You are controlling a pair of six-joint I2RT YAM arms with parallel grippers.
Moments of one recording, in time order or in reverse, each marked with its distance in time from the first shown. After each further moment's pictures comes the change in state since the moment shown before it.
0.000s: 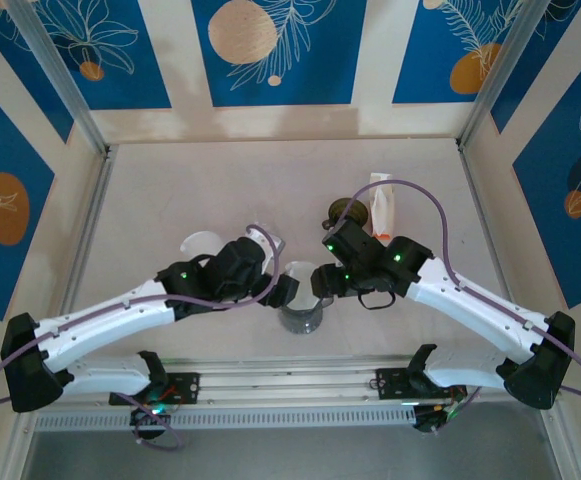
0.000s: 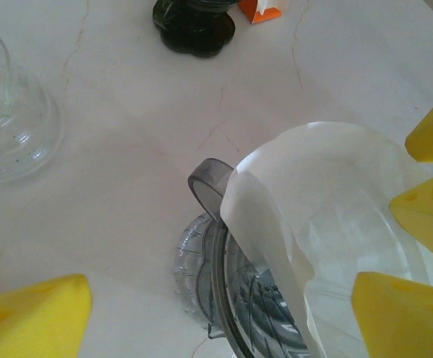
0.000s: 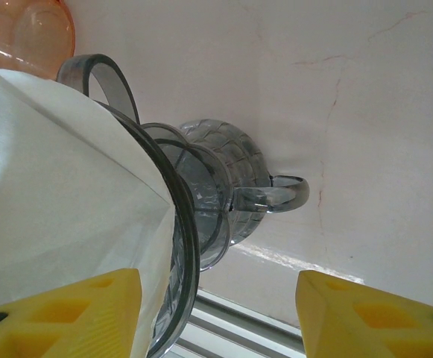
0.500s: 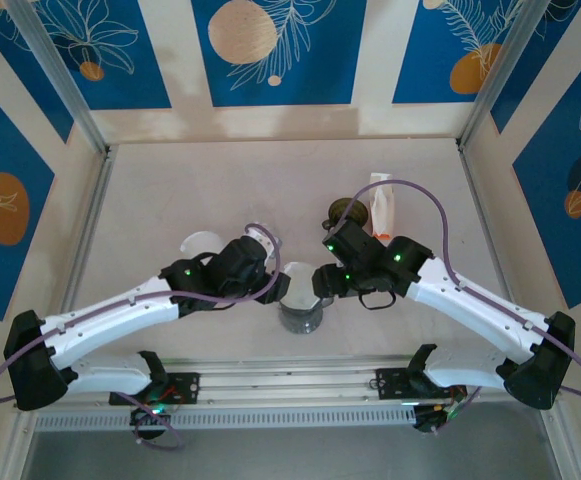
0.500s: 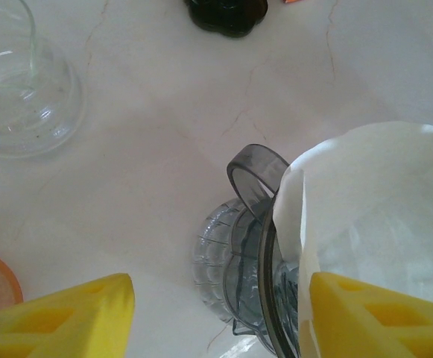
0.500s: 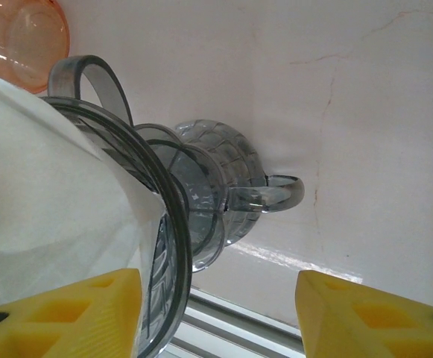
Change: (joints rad) left arm 0.021 0.021 0.000 -0.039 -0.012 -0.024; right arm -0.004 -0.001 0.000 -0.017 0.010 0.007
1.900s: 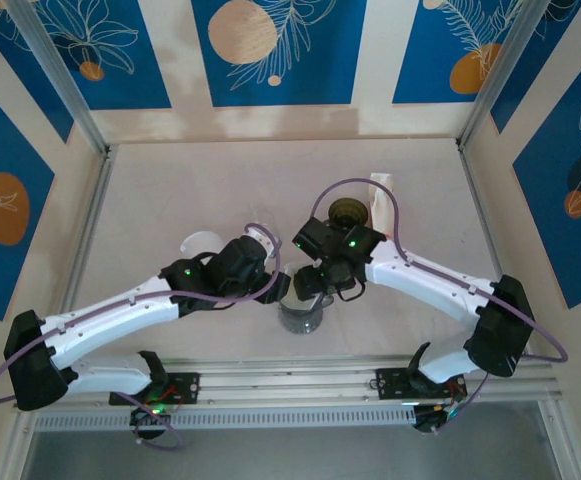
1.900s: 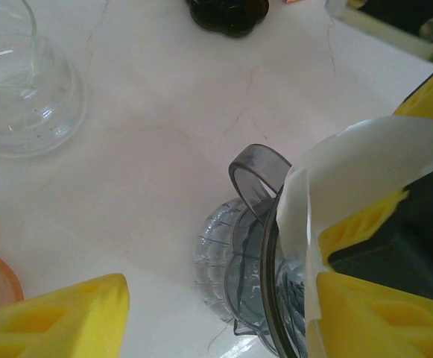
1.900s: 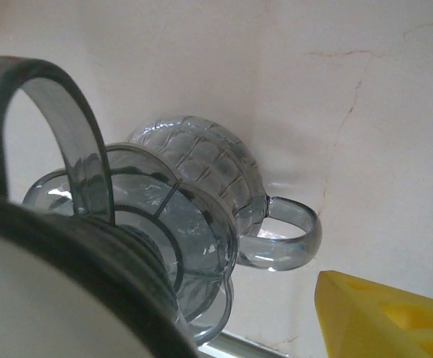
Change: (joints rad) left arm 0.003 0.001 0.000 0.000 0.002 0.000; right arm 0.024 0.271 0.073 0.017 0.010 -0.113
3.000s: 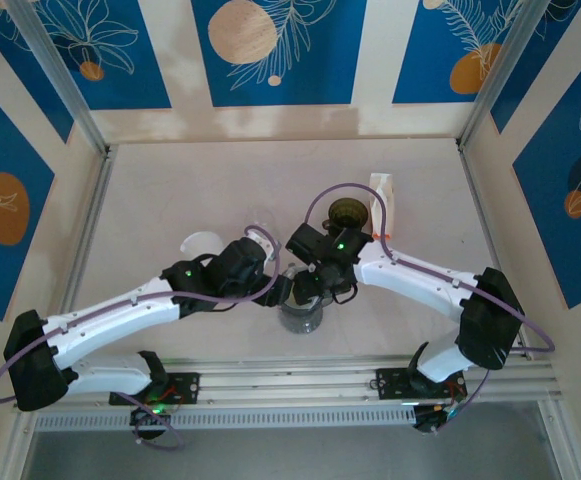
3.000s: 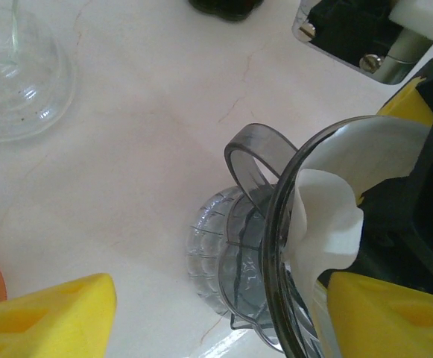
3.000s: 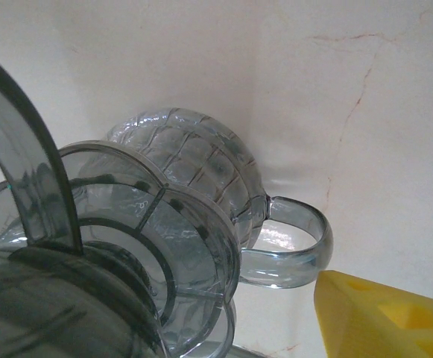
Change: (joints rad) left arm 0.008 0.000 -0.030 0.018 0.035 -0.021; right arm 0.019 0.043 -0.022 0.024 0.016 0.019
